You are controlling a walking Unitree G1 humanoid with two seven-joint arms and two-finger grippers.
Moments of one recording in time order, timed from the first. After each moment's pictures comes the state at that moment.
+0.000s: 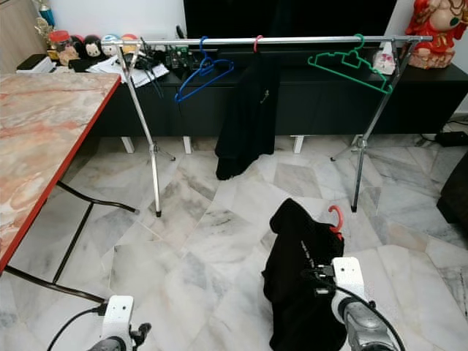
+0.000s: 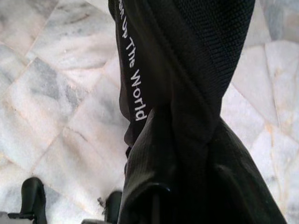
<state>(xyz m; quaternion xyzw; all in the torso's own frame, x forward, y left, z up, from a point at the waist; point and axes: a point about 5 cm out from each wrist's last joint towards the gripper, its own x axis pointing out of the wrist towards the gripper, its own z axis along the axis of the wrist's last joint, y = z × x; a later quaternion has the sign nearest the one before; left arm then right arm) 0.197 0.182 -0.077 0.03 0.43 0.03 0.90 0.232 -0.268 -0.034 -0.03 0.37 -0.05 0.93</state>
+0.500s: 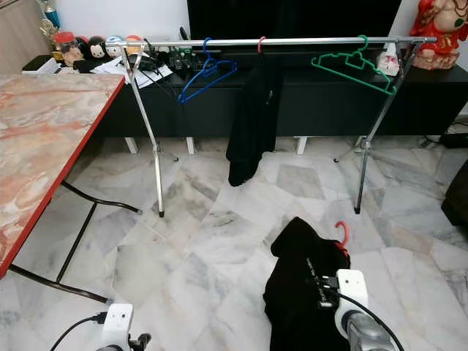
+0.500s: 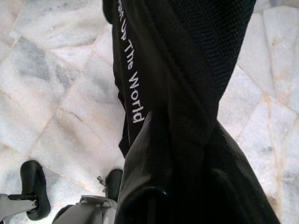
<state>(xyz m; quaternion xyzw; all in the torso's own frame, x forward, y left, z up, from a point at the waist) 0.186 0.182 -0.083 0.02 0.45 0.02 0.89 0.212 -0.273 -0.047 -0.01 0.42 -0.08 0.90</state>
